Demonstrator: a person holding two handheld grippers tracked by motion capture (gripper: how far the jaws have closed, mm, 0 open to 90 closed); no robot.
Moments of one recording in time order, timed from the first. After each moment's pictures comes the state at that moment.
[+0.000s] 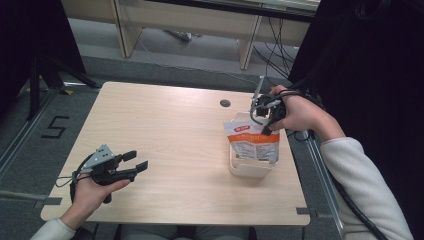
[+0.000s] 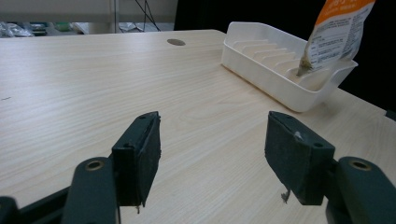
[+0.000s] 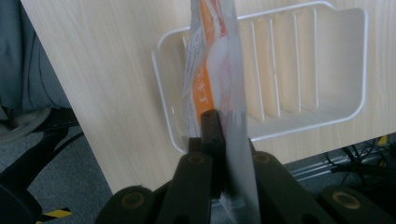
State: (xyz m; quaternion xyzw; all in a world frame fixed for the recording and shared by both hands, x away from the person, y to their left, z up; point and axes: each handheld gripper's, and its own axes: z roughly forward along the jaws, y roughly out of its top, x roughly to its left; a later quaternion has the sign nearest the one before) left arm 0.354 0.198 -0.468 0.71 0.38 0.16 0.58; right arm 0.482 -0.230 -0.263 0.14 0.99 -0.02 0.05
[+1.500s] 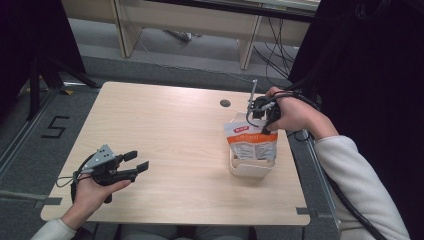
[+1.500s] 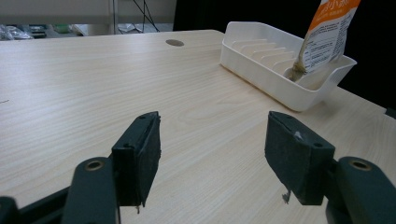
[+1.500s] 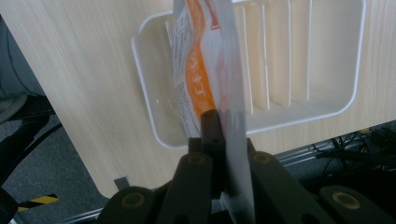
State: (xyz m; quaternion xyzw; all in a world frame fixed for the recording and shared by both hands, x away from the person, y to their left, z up) left arm 0.354 0.198 -0.469 0.70 0.39 0.16 0.58; right arm 0.491 -0.224 -0.277 0.12 0.99 -0.05 0.07
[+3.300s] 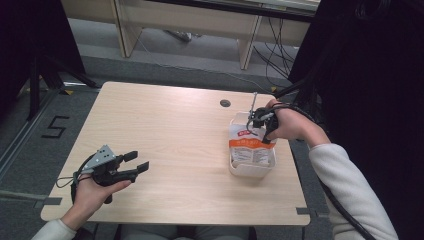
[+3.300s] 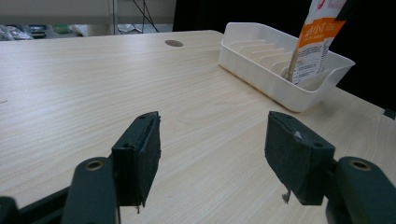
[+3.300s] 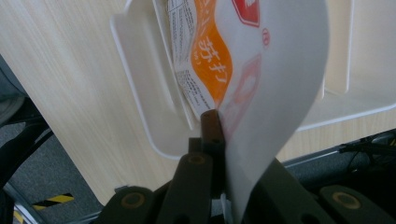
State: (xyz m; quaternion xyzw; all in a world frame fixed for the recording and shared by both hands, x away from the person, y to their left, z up) left arm 0.352 0.198 -0.467 0.70 0.38 0.16 0.58; right arm 0.500 -0.240 -0.324 0.15 0.99 -0.07 0.04
